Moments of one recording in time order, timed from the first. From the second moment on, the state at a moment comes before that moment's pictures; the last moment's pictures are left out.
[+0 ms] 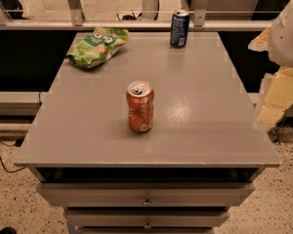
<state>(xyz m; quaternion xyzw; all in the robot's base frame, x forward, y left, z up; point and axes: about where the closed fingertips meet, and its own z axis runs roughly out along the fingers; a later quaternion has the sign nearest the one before) 0.438 -0.217 0.976 -0.60 0.78 -0.03 0.16</state>
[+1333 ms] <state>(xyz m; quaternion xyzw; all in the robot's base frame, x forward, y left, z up) 0.521 -0.151 0.958 -0.69 0.66 0.02 0.28</state>
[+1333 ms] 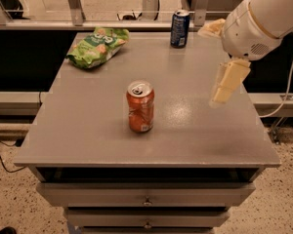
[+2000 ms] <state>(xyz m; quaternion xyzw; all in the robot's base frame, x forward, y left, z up) 0.556 -0.113 0.957 -0.74 0.59 0.03 0.31</state>
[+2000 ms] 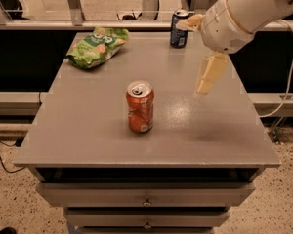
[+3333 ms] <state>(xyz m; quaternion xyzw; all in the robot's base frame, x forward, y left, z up) 0.671 -0.001 0.920 -0.87 0.34 0.03 0.35</state>
